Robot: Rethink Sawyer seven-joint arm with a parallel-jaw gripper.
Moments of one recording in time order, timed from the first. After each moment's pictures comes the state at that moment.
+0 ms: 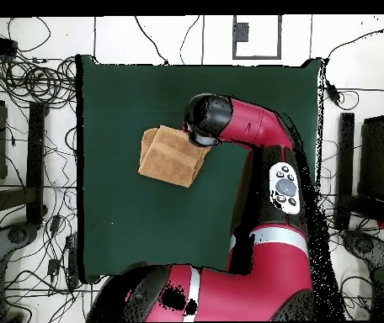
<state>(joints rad) -0.17 -0.33 -0.03 1.14 0.05 0.79 1.63</state>
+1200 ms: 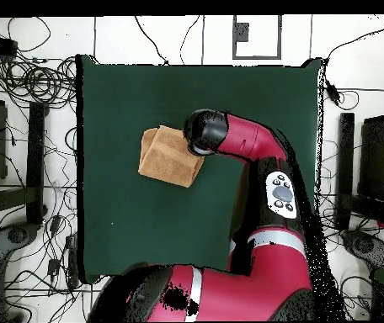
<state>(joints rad) -0.18 -0.33 -0.03 1.24 0.07 0.64 1.63</state>
